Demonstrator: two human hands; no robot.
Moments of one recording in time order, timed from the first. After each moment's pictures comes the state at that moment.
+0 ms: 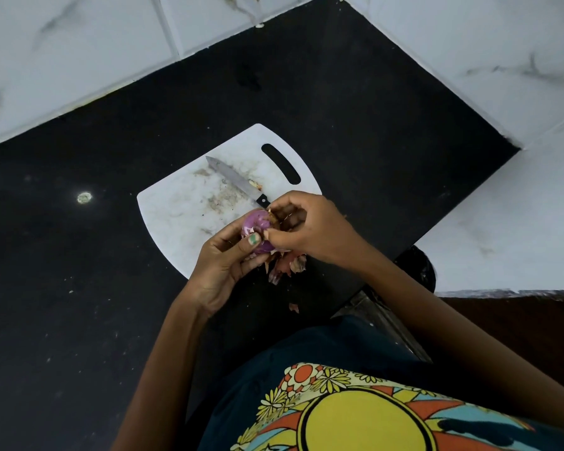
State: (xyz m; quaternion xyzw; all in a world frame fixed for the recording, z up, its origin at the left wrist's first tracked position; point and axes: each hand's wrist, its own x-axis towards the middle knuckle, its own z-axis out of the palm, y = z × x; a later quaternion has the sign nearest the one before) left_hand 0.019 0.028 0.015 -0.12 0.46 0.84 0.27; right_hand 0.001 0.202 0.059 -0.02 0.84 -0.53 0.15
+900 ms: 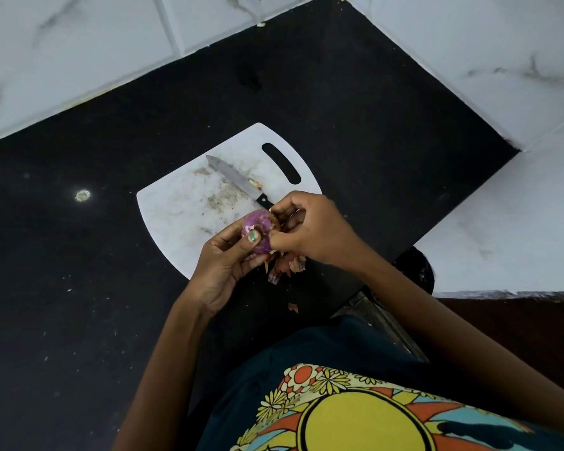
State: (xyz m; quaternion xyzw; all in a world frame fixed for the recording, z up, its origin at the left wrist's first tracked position) left_hand 0.021 0.030 0.015 -0.13 0.47 0.83 0.26; right_hand 0.000 0.201 0.054 -0.01 0.84 -0.52 0.14
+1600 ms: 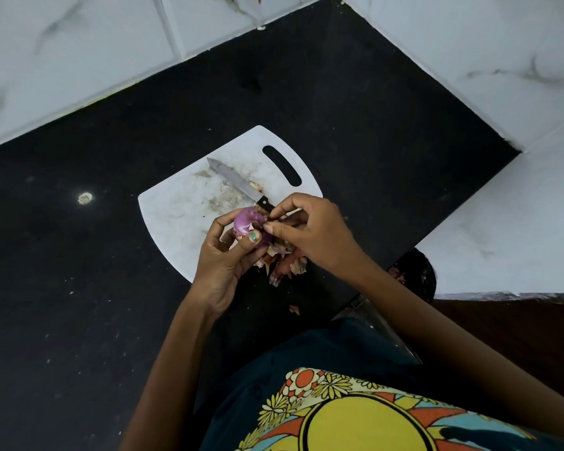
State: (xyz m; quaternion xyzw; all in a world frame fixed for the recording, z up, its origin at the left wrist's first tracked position) left_hand 0.021 0.037 0.015 -0.16 0.47 0.85 0.18; right_hand 0.006 0.197 0.057 0.01 0.82 -0.57 0.09
